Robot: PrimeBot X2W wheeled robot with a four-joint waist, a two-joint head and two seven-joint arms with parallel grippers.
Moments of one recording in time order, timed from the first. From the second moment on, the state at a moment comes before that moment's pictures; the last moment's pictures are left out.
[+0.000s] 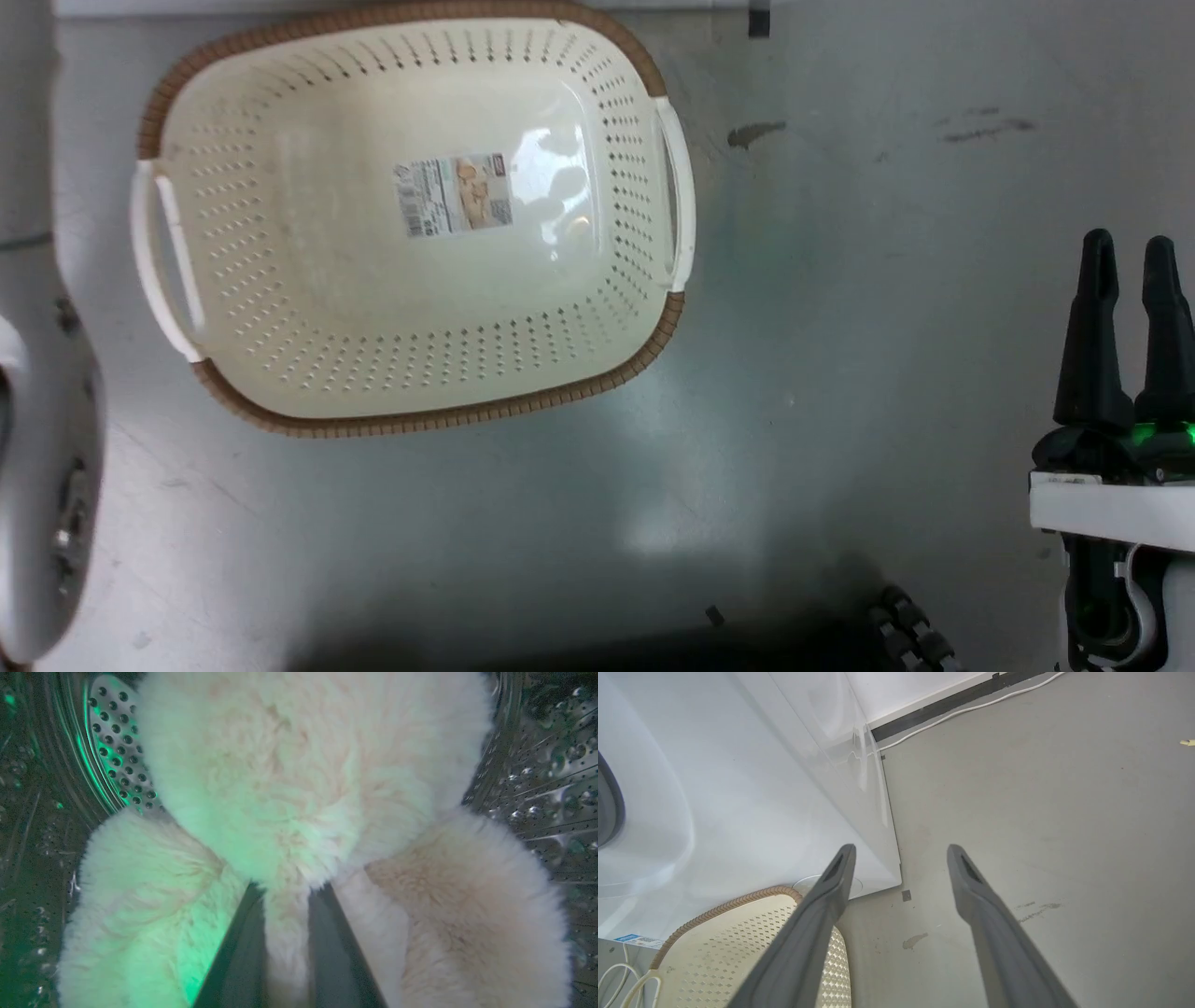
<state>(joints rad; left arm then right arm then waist) -1.64 0.26 -0.22 0.68 -0.12 0.08 -0.17 -0.19 -0.05 -0.07 -0.16 0.53 0.13 -0.26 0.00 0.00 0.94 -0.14</state>
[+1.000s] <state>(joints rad) -1.75 0.20 -0.23 0.86 -0.21 0.01 -0.20 -0.19 -0.05 -0.06 -0.14 0.51 0.13 -0.26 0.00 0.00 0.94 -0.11</state>
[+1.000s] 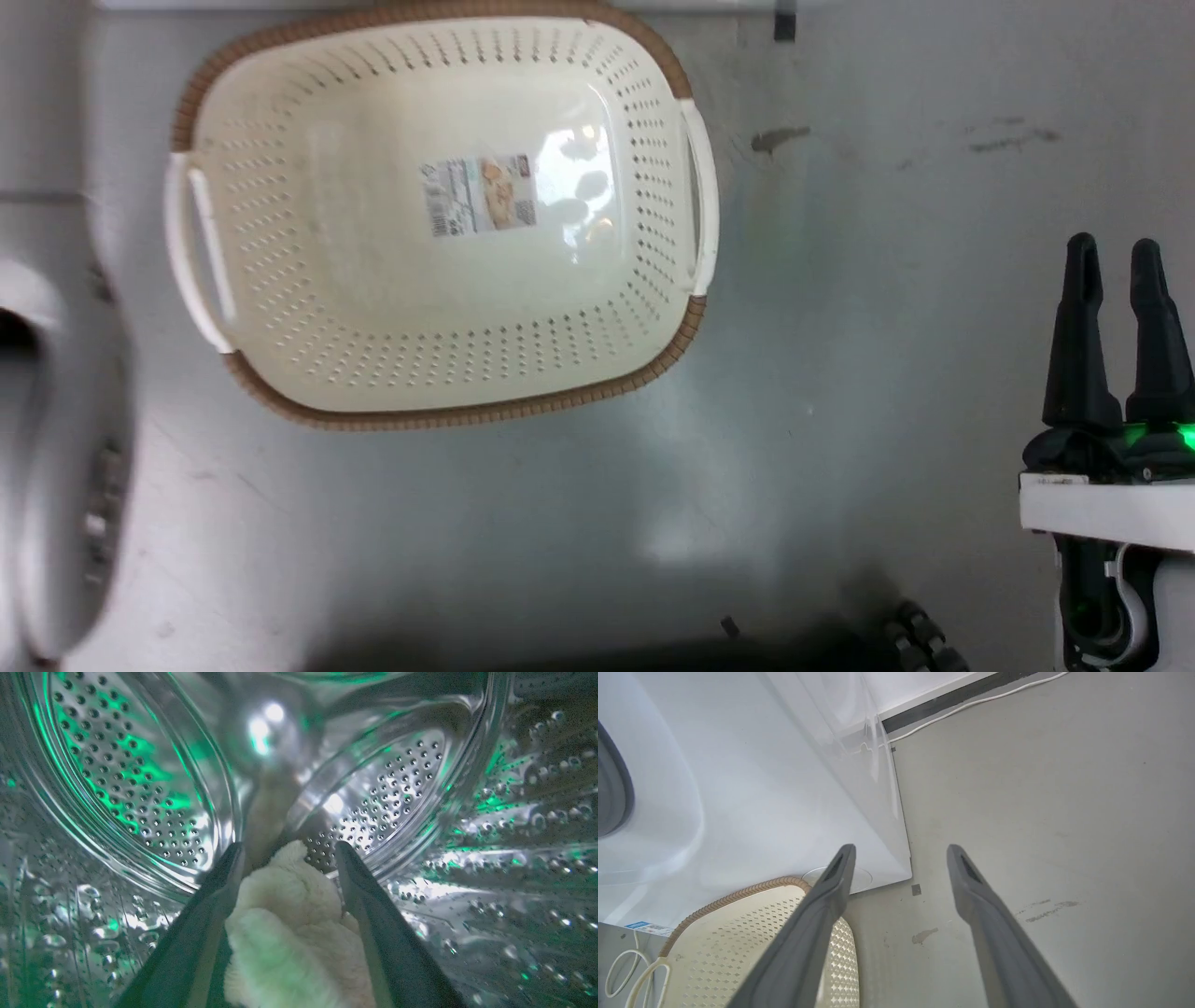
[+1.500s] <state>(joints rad) -1.41 0.13 -0.23 0.87 -0.27 -0.04 -0.26 -0.19 -0.05 -0.10 -0.09 0.46 0.13 -0.26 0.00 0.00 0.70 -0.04</state>
